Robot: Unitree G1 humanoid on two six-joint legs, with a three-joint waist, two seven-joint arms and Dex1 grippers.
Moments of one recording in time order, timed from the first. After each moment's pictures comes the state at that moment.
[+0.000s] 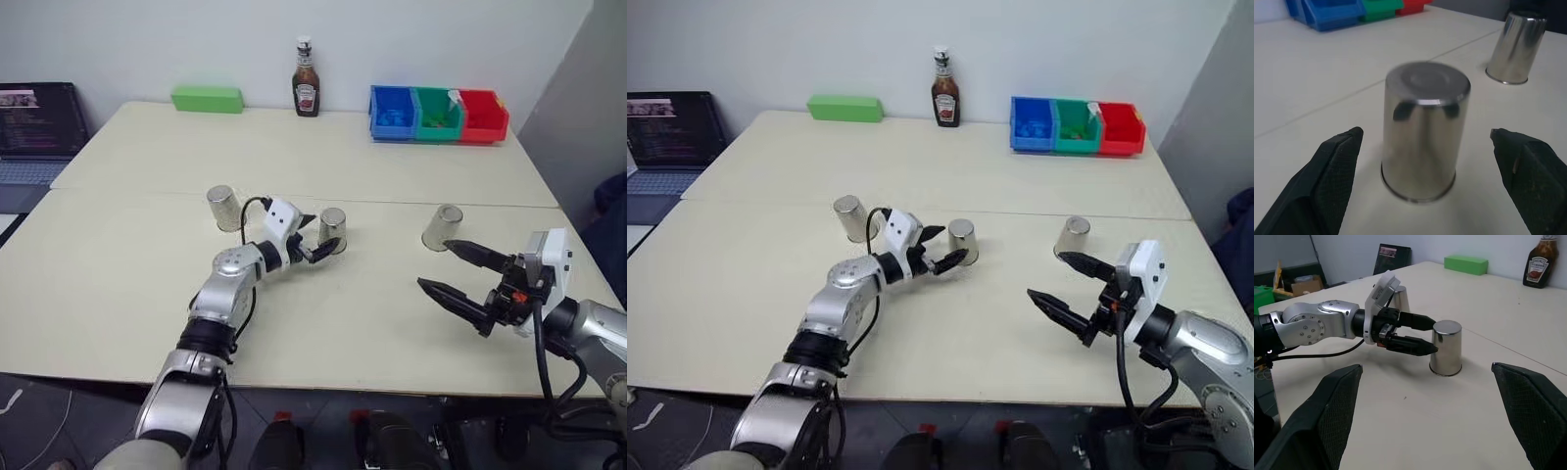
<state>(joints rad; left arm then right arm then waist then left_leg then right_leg) -0.68 0.27 -0.08 0.54 -0.20 0.08 -0.75 0.02 -0.69 -0.30 -0.67 0.81 0.63 0.66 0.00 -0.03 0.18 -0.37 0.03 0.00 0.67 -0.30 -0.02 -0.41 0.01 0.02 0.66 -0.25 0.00</state>
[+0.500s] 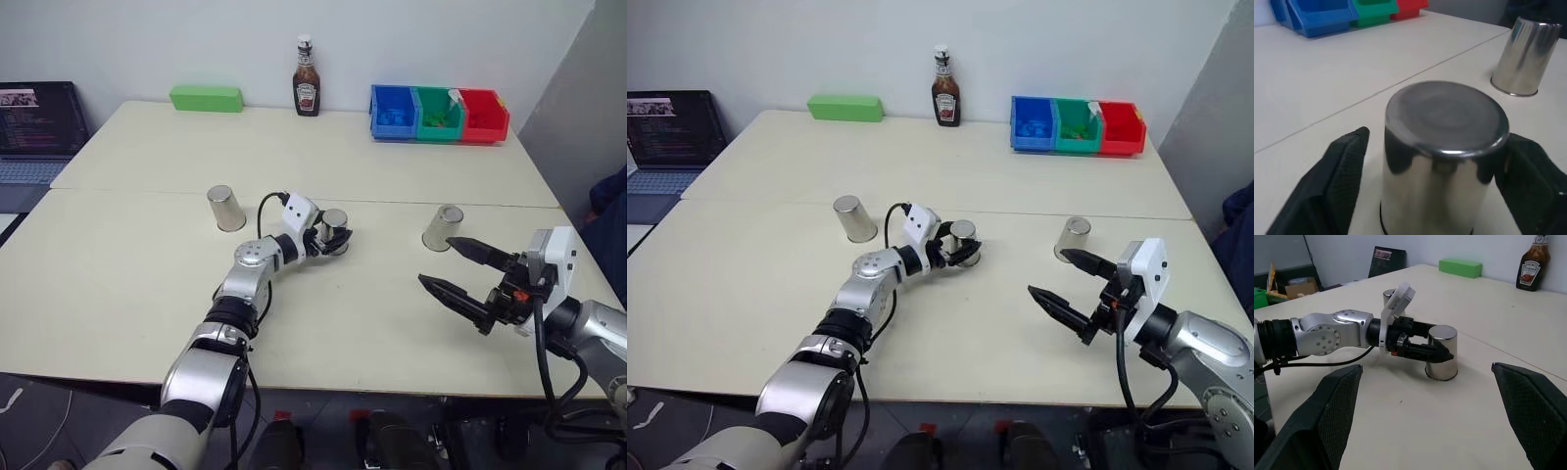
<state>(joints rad) -0.81 0.20 -0.06 0.86 -0.16 -0.10 -0.76 0.03 -0.69 -0.30 -0.70 0.83 0.63 0.62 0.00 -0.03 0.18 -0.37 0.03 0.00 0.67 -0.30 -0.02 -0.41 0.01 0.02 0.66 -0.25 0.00</state>
